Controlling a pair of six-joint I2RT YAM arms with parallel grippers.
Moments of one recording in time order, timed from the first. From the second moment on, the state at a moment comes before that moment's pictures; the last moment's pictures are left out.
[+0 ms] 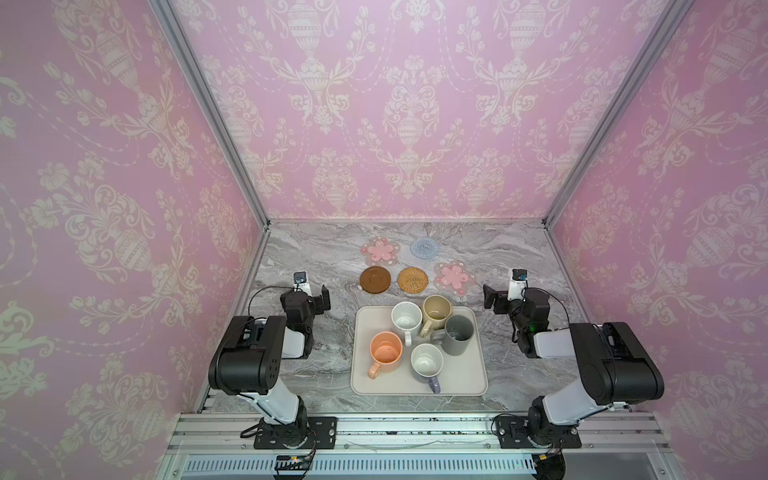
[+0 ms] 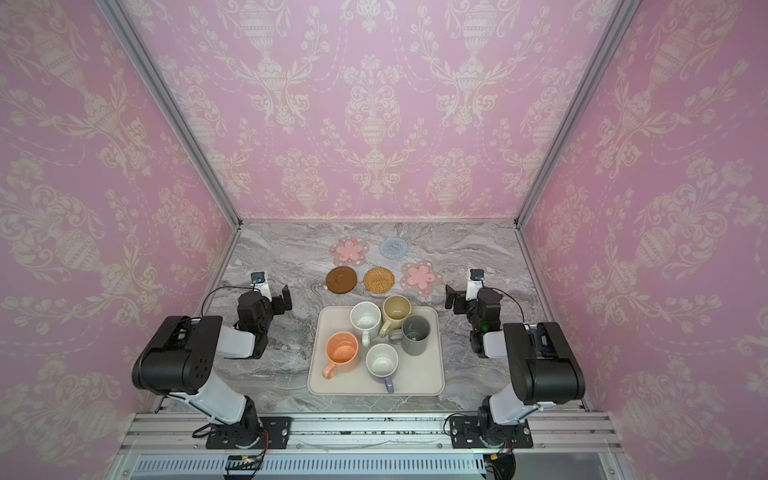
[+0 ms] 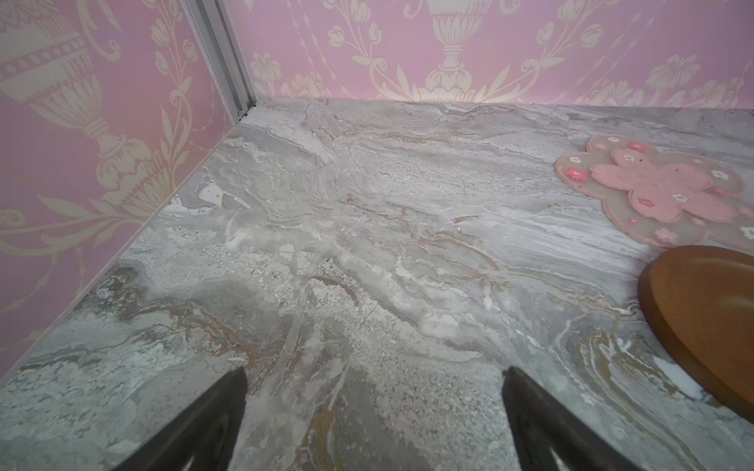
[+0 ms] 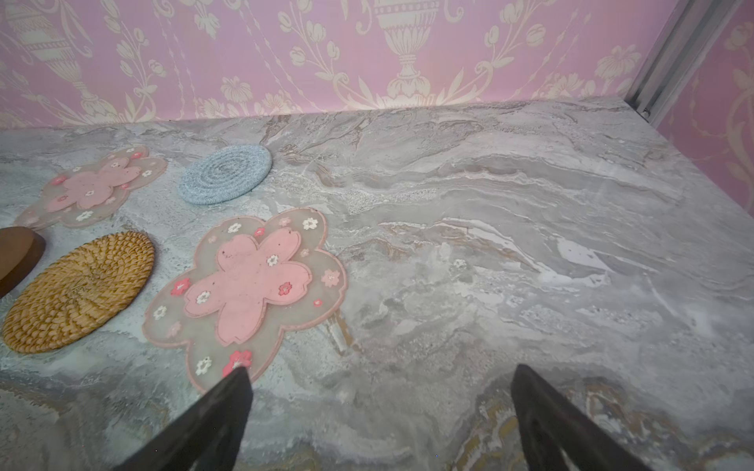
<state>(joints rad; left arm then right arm) 0.02 1.63 0.35 0.93 -0.14 -0.04 -0.01 1.56 0.35 0.87 -0.10 0.06</state>
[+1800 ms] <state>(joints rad) 0.01 1.54 0.35 0.85 -0.19 -0.04 -0.01 1.55 0.36 0.83 -0.08 0.05</state>
